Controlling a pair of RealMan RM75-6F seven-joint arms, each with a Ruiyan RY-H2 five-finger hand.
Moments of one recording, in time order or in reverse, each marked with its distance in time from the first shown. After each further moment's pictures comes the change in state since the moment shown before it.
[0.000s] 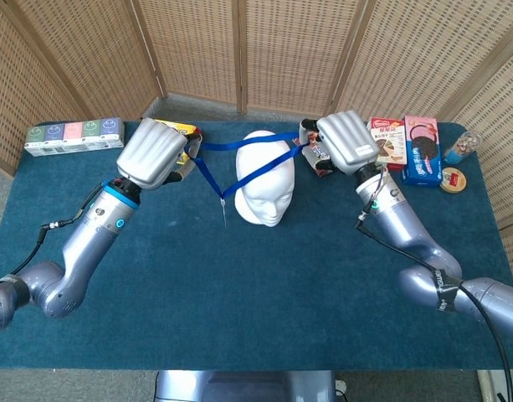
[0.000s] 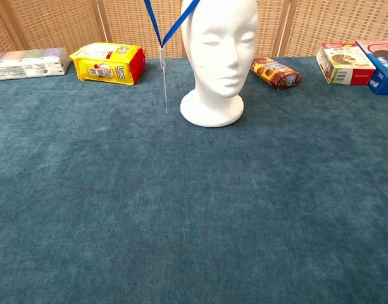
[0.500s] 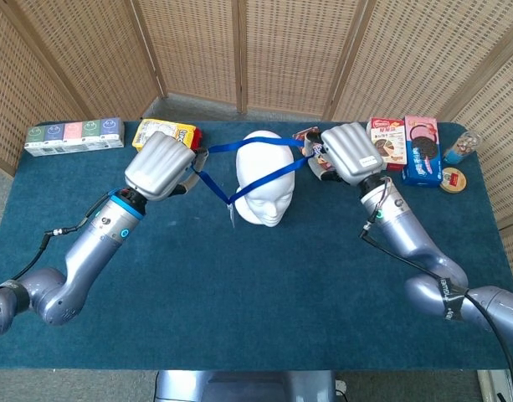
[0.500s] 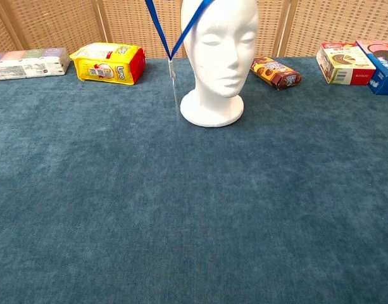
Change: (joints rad) left arm 0.001 0.005 0.022 -0.042 0.011 -0.026 0.030; right arm -0.037 0.012 -0.026 -0.036 -0.020 0.010 0.001
